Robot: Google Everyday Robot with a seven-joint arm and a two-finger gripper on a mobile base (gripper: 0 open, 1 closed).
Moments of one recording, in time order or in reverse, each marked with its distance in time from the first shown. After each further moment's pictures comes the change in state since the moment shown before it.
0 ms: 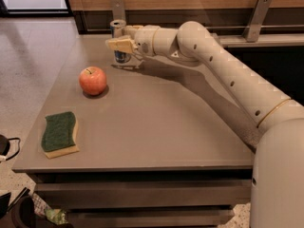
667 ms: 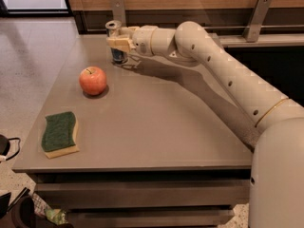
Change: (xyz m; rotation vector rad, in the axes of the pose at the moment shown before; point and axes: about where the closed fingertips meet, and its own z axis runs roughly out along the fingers) arm 0.000 0.004 0.005 -0.009 -0.001 0.001
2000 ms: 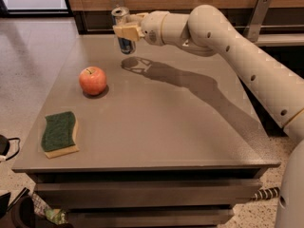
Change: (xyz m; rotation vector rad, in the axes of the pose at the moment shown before) arm -0.049 0.003 -0.046 0.058 0.021 -0.048
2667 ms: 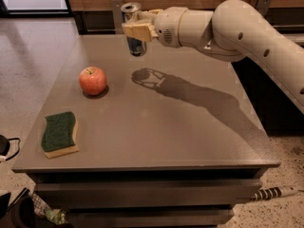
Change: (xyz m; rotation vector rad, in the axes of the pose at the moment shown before) arm -0.033 0.039 -0.071 0.041 0.007 0.002
